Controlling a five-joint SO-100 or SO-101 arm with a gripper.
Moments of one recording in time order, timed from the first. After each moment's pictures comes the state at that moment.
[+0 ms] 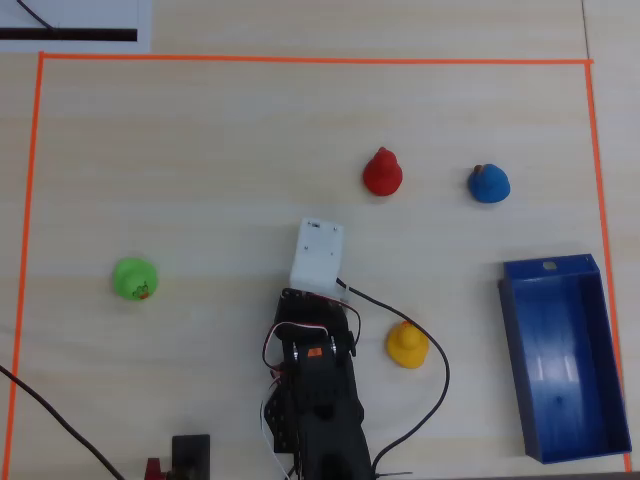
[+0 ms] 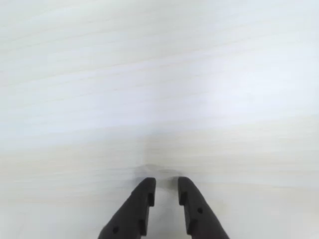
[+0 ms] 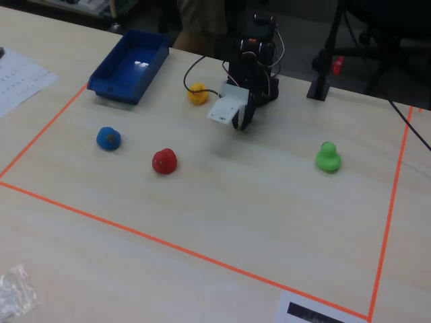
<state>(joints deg) -3.8 189.8 178.3 73.3 -67.7</state>
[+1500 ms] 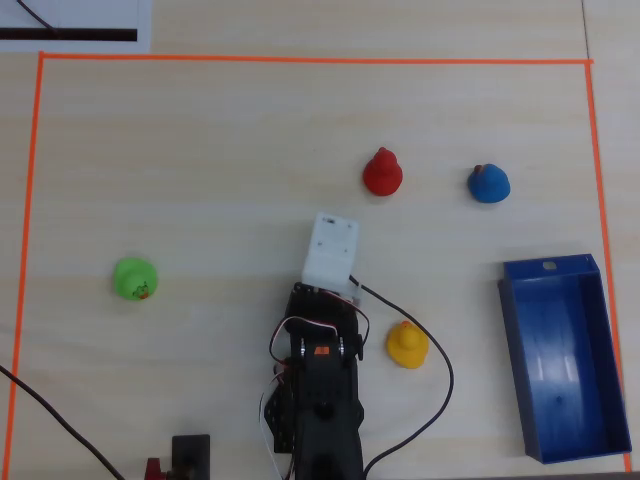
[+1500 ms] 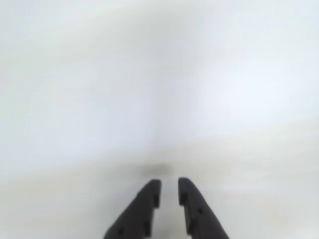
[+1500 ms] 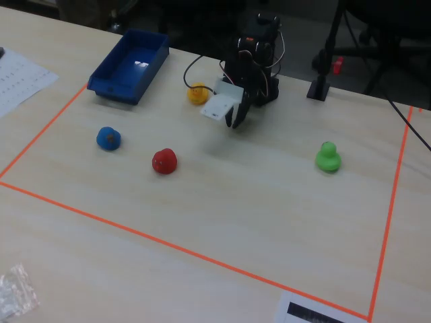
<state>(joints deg) 6.4 187.3 174.1 68.6 -72.4</state>
